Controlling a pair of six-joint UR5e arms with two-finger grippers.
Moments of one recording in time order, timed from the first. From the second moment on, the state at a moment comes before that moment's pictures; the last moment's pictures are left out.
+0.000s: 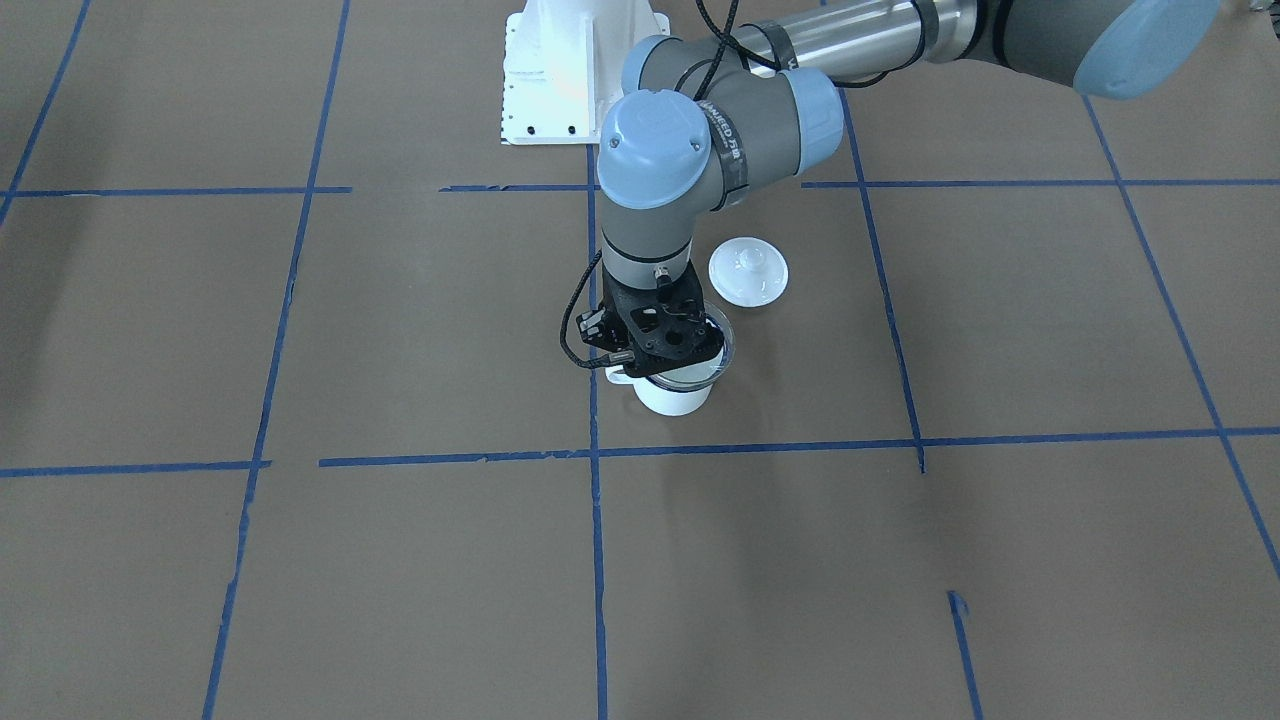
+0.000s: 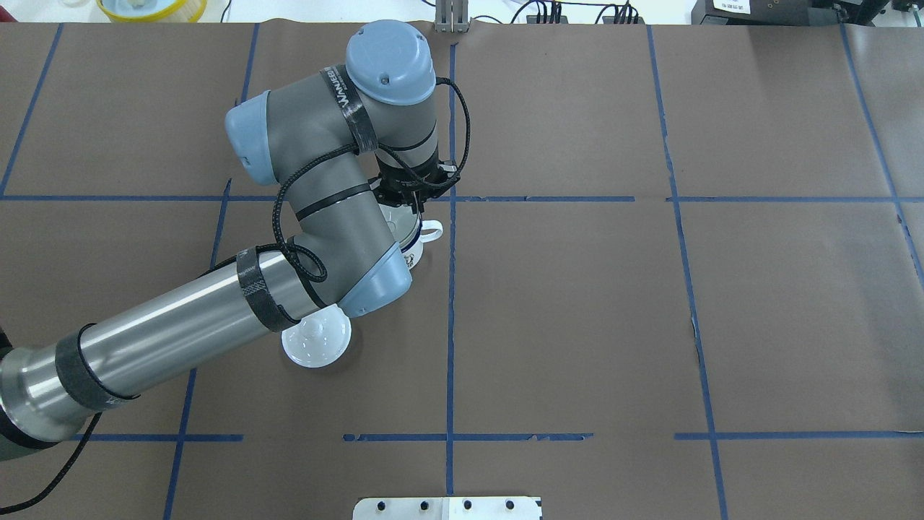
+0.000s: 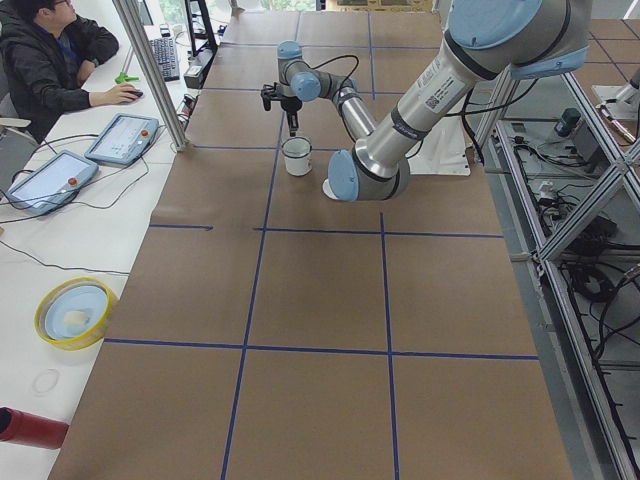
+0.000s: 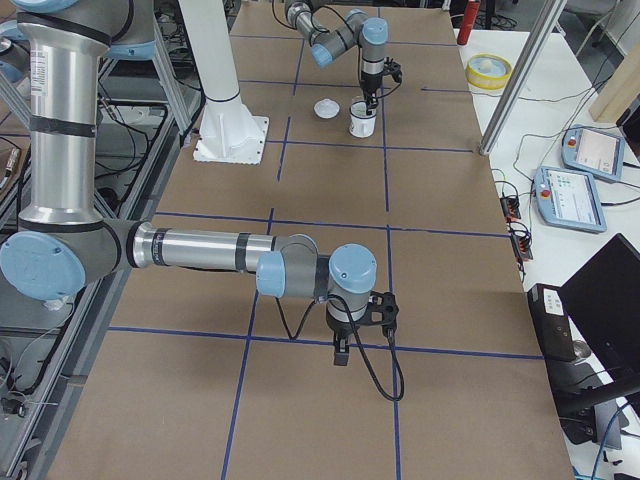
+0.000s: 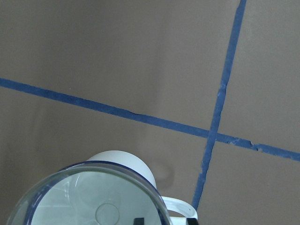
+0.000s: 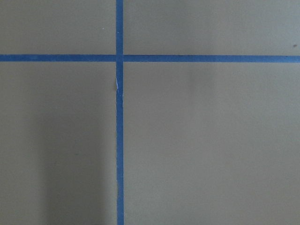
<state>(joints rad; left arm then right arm) -0.65 -2.51 -1.45 -1.46 -1.97 -1.34 1.57 -1.68 1.65 -1.57 2.29 0.01</state>
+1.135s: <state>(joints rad) -0.78 -2.56 -1.63 -1.50 -1.75 -1.90 1.57 -1.68 1.65 -1.57 2.29 0.01</state>
